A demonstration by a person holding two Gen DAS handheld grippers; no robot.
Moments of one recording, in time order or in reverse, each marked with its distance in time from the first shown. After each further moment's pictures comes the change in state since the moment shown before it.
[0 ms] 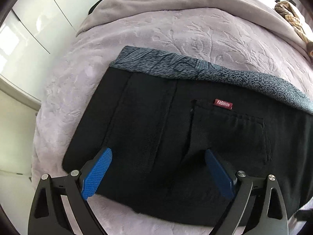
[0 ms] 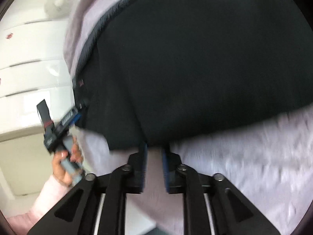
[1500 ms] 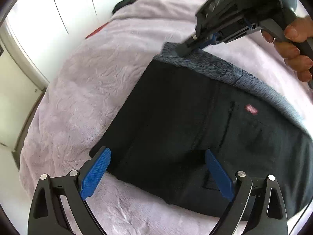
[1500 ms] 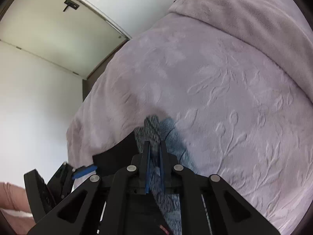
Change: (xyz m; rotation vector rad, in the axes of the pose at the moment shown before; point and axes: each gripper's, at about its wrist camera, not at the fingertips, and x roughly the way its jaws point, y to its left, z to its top) left arm -0.011 0.068 -0.043 -0.210 -0.089 -0.042; right arm 0.241 0.381 0.165 -1.081 0.319 -0.224
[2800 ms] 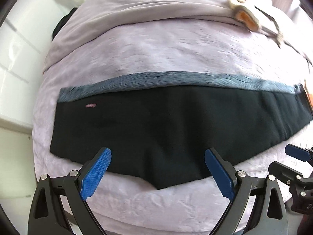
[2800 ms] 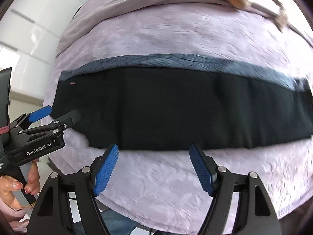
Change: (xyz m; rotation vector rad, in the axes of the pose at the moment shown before) left arm -0.136 -0.251 -0.034 0.462 0.151 -0.064; right arm -0.198 -0.004 -0.470 0.846 -0.321 -0.335
